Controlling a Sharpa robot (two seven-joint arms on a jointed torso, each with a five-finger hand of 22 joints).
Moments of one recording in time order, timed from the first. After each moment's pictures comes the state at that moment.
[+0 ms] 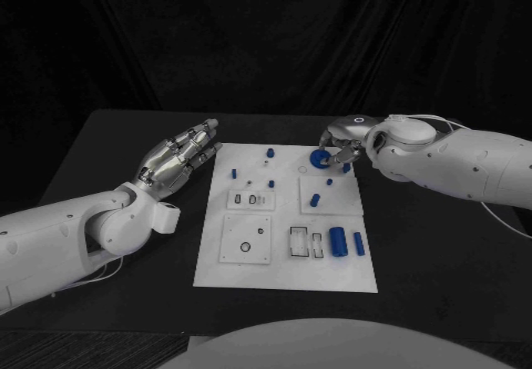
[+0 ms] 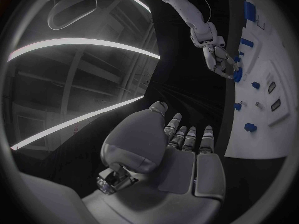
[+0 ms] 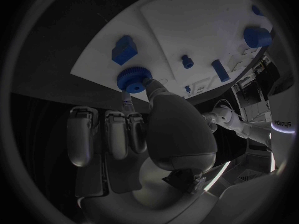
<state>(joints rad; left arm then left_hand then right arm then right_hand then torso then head) 1.20 -0.88 -0.21 1.49 -0.02 0.09 0.68 1.42 0.27 -0.05 0.22 0.63 0.31 0.09 0.08 0.04 0.01 0.06 0.00 0.00 0.00 0.07 0.00 0.00 0.16 0.00 0.18 0.01 0.00 1.31 -0.74 -0.20 1.17 -1.61 -0.22 0.01 1.34 -0.08 0.14 0.14 0.41 0.93 0.10 0.18 0.33 1.47 0.00 1.57 1.31 1.47 -0.06 1.57 1.31 0.03 1.46 0.05 1.48 1.31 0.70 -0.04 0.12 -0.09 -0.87</state>
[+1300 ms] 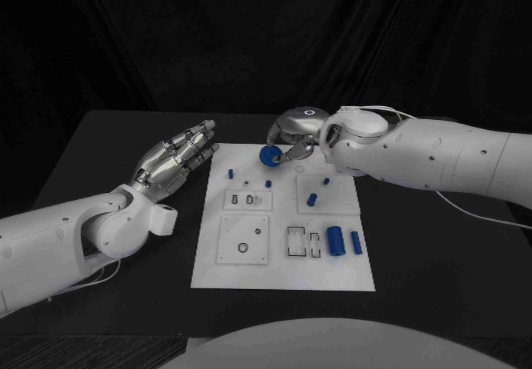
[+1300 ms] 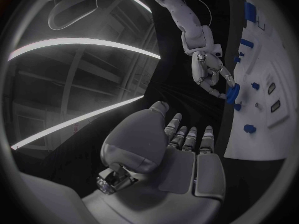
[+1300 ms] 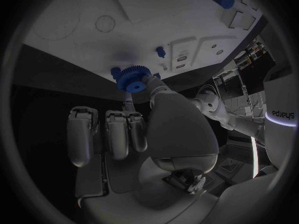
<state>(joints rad) 1.20 -0.87 -0.21 1.49 -0.02 0.09 0.68 1.42 0.27 -0.02 0.20 0.64 0.32 0.10 0.08 0.04 0.01 0.07 0.01 0.01 0.00 0.08 0.00 0.00 0.16 0.00 0.19 0.01 0.00 1.36 -0.59 -0.21 1.23 -1.55 -0.27 0.05 1.31 -0.09 0.15 0.13 0.47 0.92 0.08 0.21 0.33 1.47 -0.01 1.57 1.31 1.47 -0.07 1.57 1.31 0.03 1.46 0.05 1.49 1.31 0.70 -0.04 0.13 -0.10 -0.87</state>
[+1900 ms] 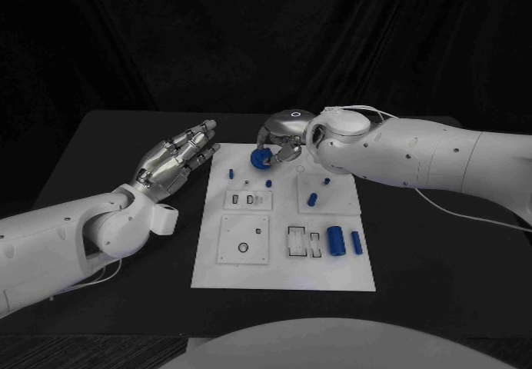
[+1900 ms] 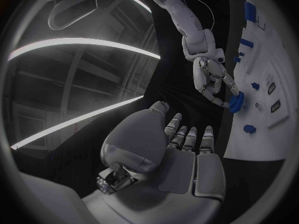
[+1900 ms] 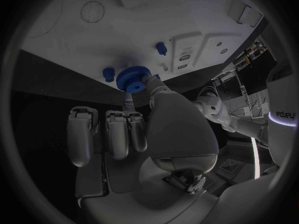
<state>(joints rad) 1.20 -0.86 -0.21 1.48 -0.02 0.09 0.68 1.42 0.27 -0.02 0.19 0.64 0.32 0.10 0.08 0.04 0.01 0.07 0.01 0.01 0.00 0.08 0.00 0.00 0.16 0.00 0.19 0.01 0.00 1.34 -0.50 -0.21 1.14 -1.54 -0.23 0.06 1.31 -0.09 0.16 0.14 0.45 0.88 0.08 0.26 0.33 1.47 -0.01 1.57 1.31 1.47 -0.07 1.57 1.31 0.03 1.46 0.05 1.49 1.31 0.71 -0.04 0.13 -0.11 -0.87</state>
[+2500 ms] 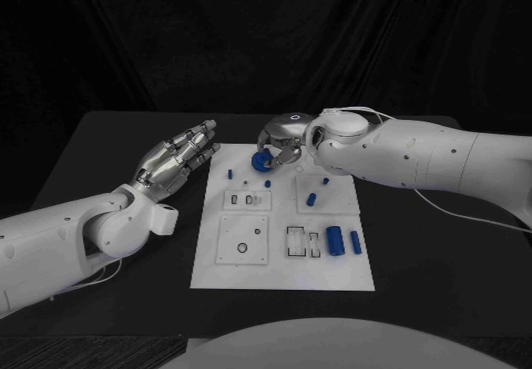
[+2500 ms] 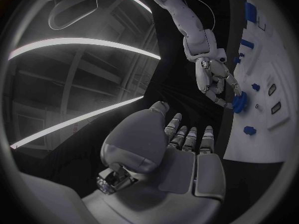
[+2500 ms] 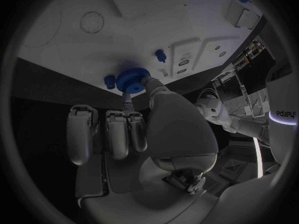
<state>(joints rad) 1.20 -0.86 -0.21 1.48 -0.02 0.10 0.68 1.42 0.27 -0.02 0.20 0.64 0.32 0.10 0.08 0.04 0.02 0.07 0.01 0.01 0.00 0.09 0.00 0.00 0.16 0.00 0.19 0.01 0.00 1.34 -0.50 -0.21 1.13 -1.54 -0.20 0.06 1.31 -0.08 0.18 0.14 0.45 0.85 0.09 0.24 0.39 1.47 -0.01 1.57 1.31 1.47 -0.07 1.57 1.31 0.03 1.46 0.05 1.46 1.31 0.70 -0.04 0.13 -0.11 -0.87</state>
